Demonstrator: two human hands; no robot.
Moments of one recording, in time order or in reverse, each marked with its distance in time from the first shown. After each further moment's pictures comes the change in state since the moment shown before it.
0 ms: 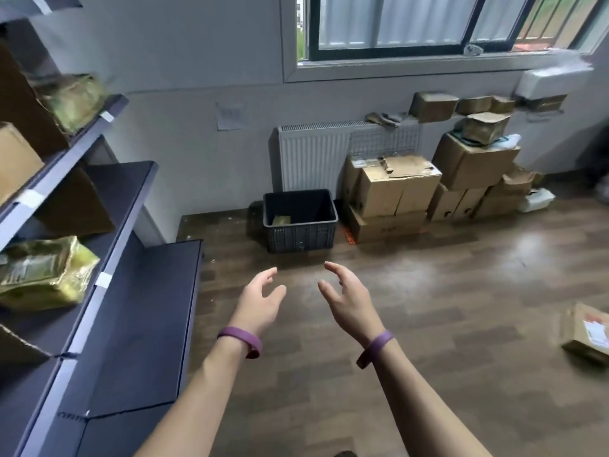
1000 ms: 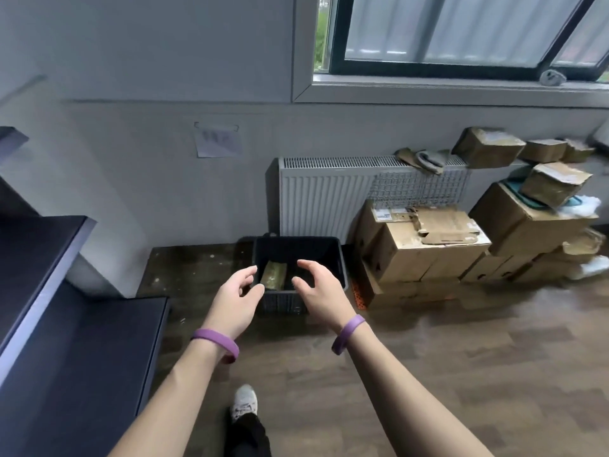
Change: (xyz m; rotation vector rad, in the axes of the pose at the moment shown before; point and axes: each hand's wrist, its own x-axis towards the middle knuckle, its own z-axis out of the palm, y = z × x) left_hand 0.522 0.096 -0.005 -0.025 0.061 -0.058; right_hand 0.569 -0.007 0.032 -0.150 -0.184 -0.034
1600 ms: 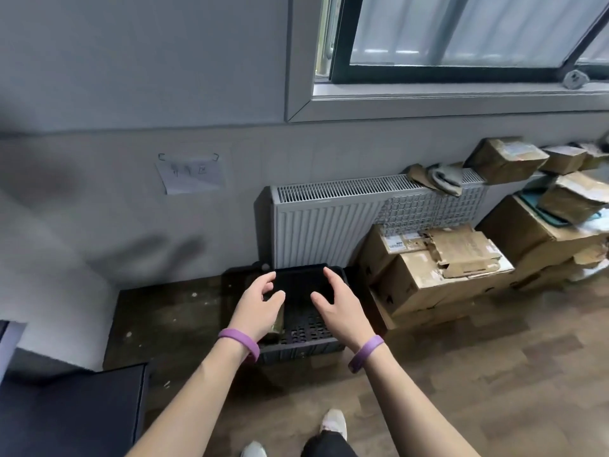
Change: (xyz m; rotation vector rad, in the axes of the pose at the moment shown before) left_hand 0.309 0.030 -0.005 0.005 -0.204 -0.049; right_hand 0.267 0.000 0.008 0.037 0.092 0.209
